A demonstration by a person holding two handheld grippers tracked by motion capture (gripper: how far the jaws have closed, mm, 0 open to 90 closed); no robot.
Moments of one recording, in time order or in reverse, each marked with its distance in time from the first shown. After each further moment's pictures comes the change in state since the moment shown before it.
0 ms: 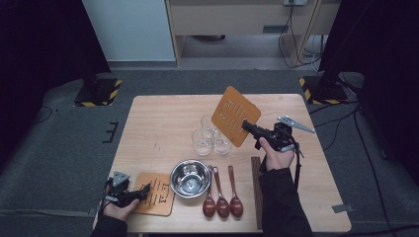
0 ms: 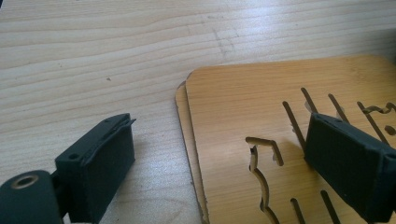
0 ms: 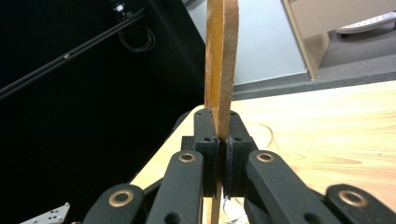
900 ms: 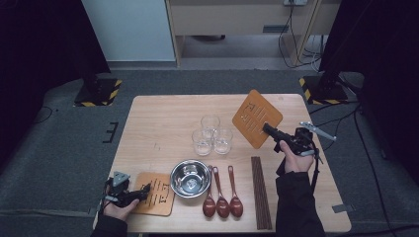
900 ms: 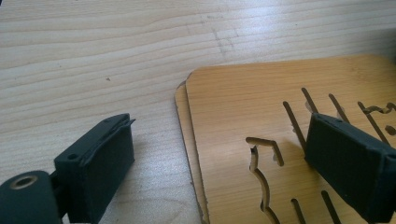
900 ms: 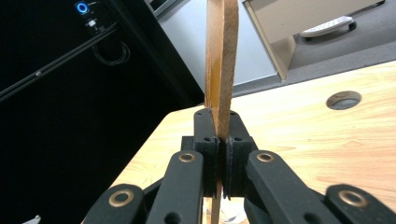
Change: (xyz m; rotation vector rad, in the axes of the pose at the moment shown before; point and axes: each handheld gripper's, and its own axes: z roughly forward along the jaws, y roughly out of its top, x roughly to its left) left arm 0.000 0.000 0.000 0.001 -0.001 0.001; right arm -0.043 -0.001 -0.038 -0.041 -0.092 0.054
